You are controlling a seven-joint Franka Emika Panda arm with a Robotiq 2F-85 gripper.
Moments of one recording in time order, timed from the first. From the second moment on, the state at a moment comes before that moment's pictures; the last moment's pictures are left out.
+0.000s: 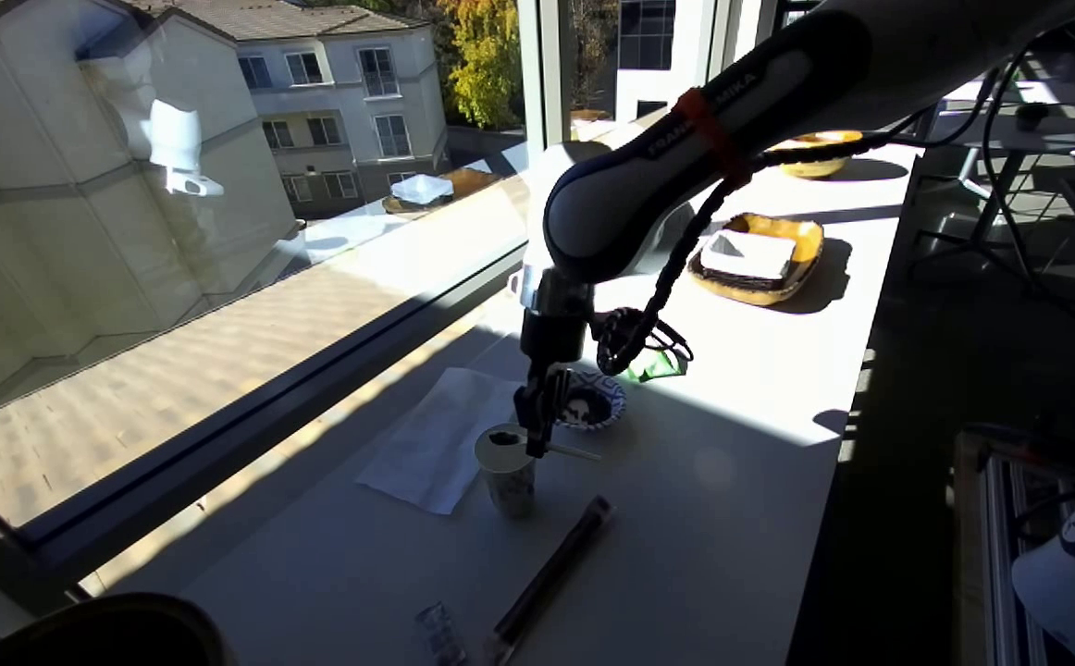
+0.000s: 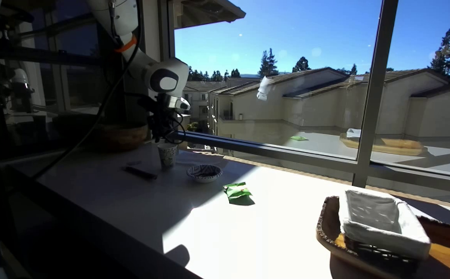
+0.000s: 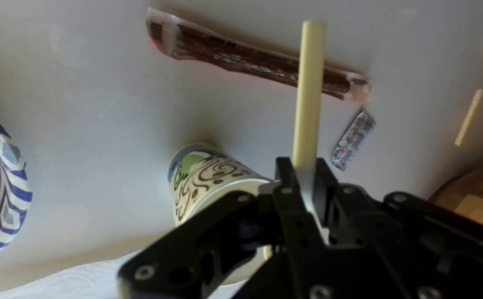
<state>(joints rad) 0.07 0.33 0.22 -1.96 0.43 2.30 -0.24</state>
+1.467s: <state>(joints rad) -0.04 0.41 0.20 -1.85 0.69 2.00 -0.50</state>
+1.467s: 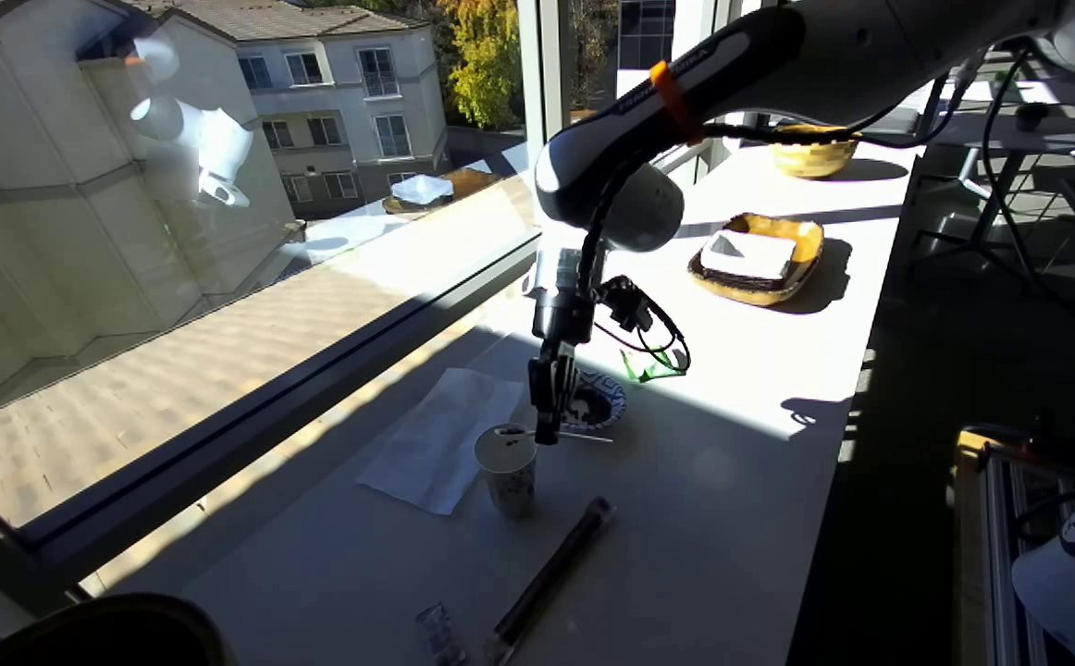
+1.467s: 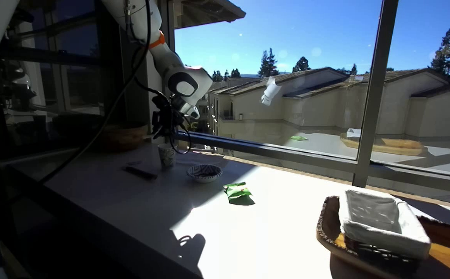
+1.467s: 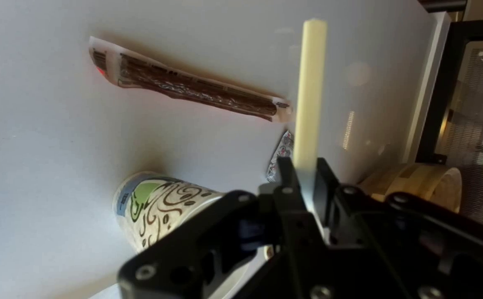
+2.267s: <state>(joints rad) -0.07 0.49 0.19 -1.75 0.75 1.84 -0.57</state>
